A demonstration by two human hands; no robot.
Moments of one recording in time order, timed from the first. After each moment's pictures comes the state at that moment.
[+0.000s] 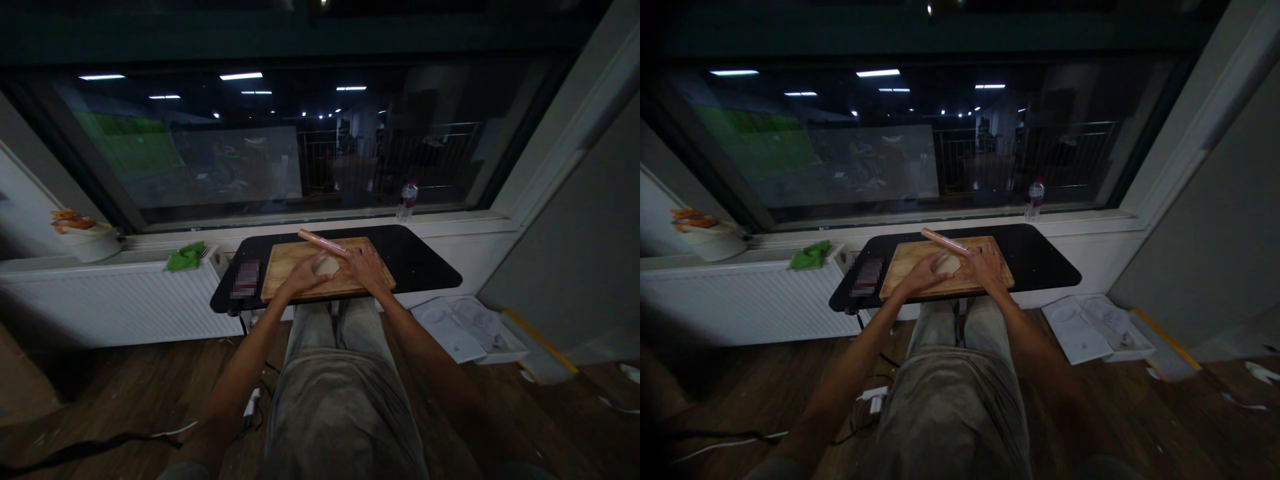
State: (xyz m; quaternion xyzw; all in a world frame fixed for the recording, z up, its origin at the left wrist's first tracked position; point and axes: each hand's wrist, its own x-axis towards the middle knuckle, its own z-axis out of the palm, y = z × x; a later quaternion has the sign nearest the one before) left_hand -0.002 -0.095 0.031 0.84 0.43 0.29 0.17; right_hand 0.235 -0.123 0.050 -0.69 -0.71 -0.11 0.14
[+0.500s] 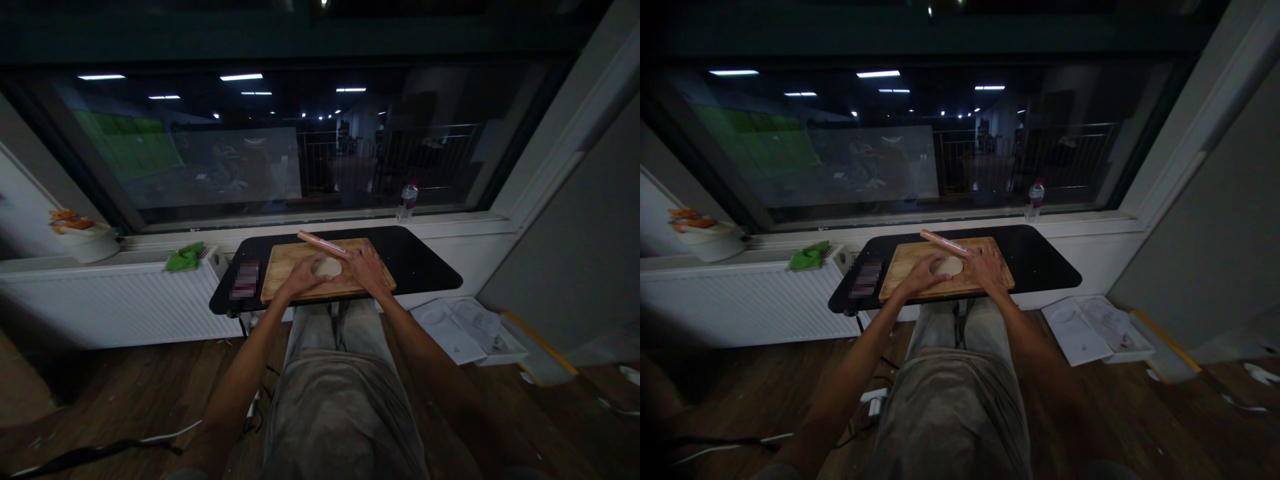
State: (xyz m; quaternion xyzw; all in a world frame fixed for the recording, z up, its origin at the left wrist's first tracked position) left_hand -0.004 -0.097 0.032 0.83 0.43 0.30 0.18; right_hand 0.236 -0.124 0.049 -0.68 -0.71 -0.12 0.15
